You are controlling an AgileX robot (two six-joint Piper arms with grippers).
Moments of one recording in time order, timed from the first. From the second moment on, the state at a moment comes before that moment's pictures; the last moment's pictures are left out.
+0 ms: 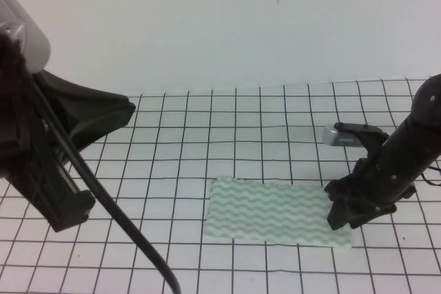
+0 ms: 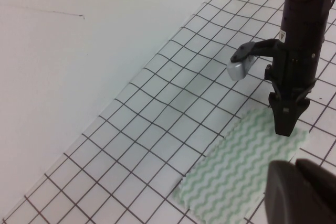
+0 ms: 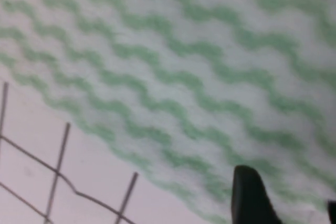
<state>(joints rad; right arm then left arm) 0.18 1.97 -1.21 0.51 0.88 -0.40 -0.48 0.91 -1.10 -0.40 0.72 0.59</state>
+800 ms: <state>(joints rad) 0.22 1.97 -1.21 0.51 0.81 -0.35 -0.48 0.91 -1.10 -0.40 0.73 0.60</state>
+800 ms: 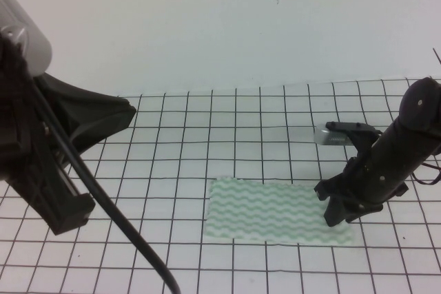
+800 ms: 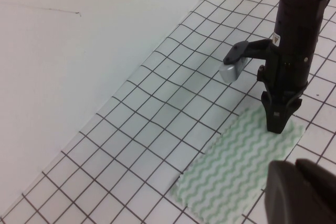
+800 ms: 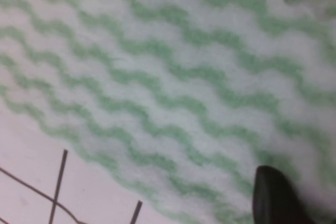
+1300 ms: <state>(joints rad) 0.22 1.97 -1.21 0.50 0.83 -0.35 -0.48 0.91 -1.10 -0.40 0.73 0.60</state>
